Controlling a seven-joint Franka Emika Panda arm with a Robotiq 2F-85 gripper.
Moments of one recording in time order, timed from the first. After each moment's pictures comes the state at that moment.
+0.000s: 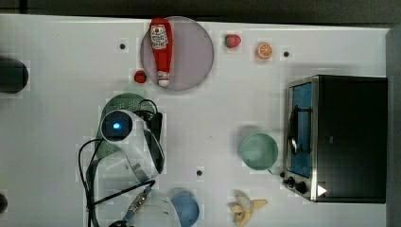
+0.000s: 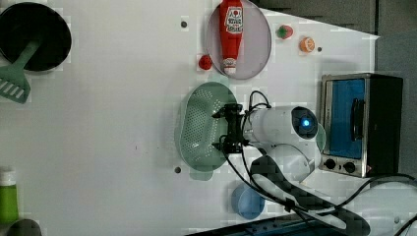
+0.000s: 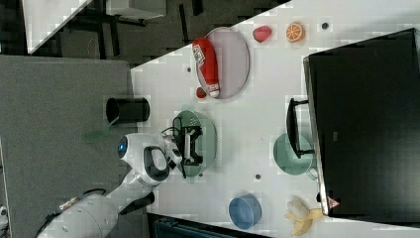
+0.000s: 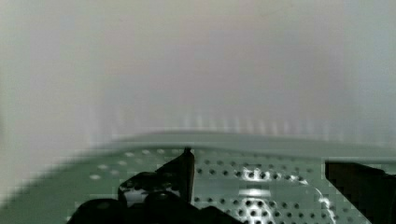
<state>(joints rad) 0.14 0.46 0.23 -2.30 -0.14 1.08 1.36</state>
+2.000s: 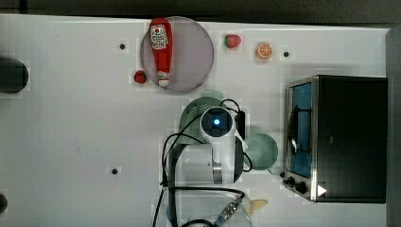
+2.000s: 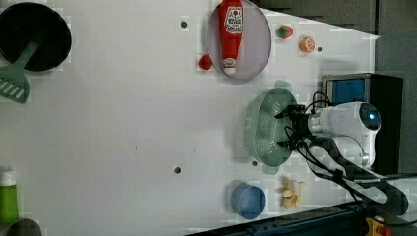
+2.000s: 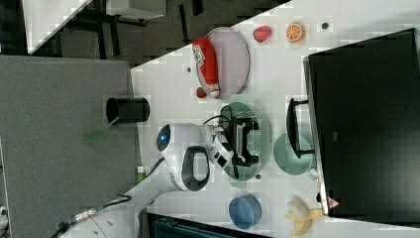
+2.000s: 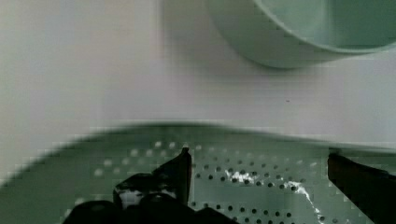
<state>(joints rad) 0.06 0.37 -0.14 -2.40 -0.16 1.05 0.89</state>
